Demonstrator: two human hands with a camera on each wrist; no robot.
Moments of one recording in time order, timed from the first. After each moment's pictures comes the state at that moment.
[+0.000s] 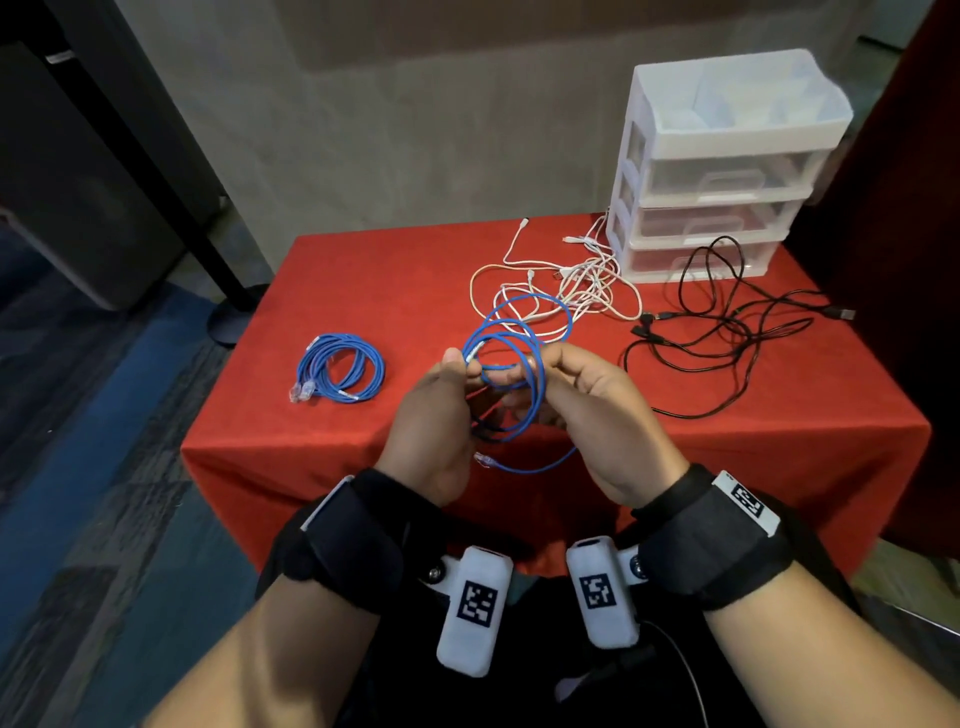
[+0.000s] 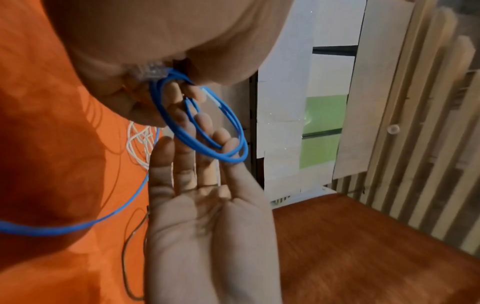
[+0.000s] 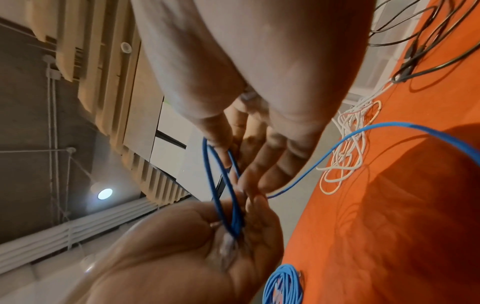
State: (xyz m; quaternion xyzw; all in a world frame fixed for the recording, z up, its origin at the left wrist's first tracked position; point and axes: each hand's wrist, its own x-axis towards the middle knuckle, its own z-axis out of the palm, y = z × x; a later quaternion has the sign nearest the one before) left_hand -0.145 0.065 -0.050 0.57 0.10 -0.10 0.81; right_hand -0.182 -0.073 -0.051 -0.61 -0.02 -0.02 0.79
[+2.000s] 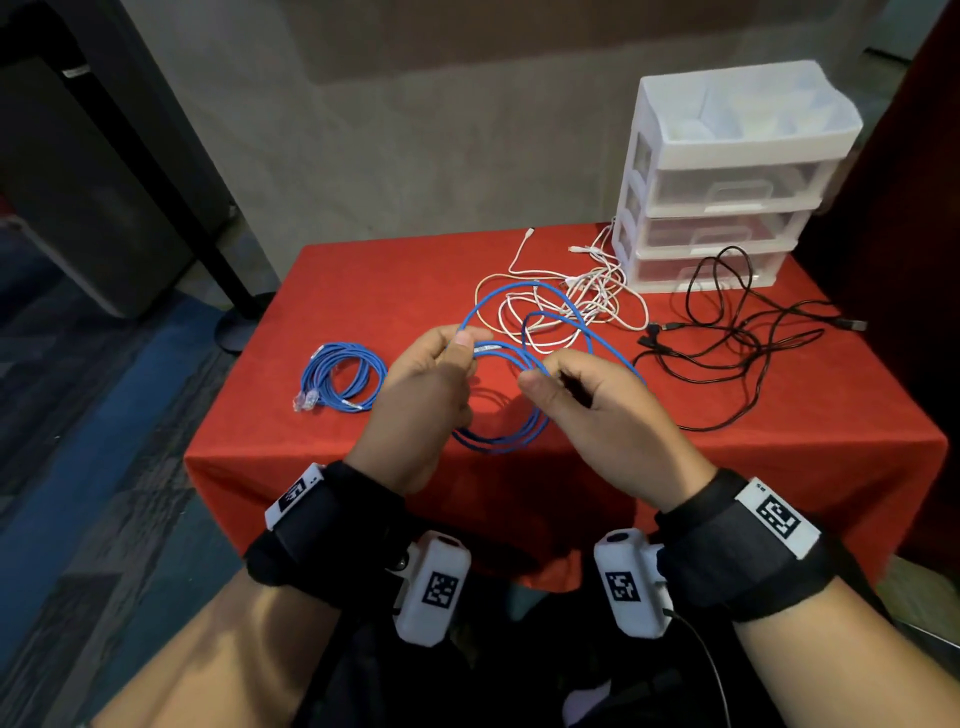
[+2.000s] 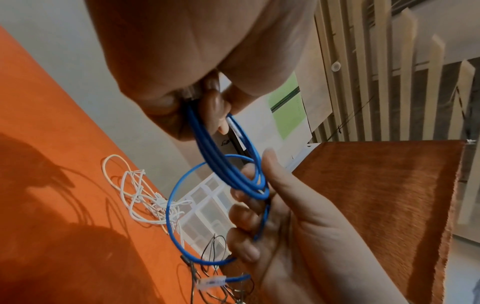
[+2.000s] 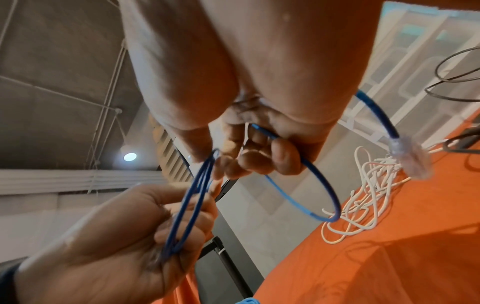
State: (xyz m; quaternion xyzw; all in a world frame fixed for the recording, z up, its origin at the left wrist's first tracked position) left_hand -0.136 0.085 -0.025 0.66 -0.06 -0.08 0.74; right_hand -0.178 -0.090 -0.041 -0.82 -0.11 -0.10 0.54
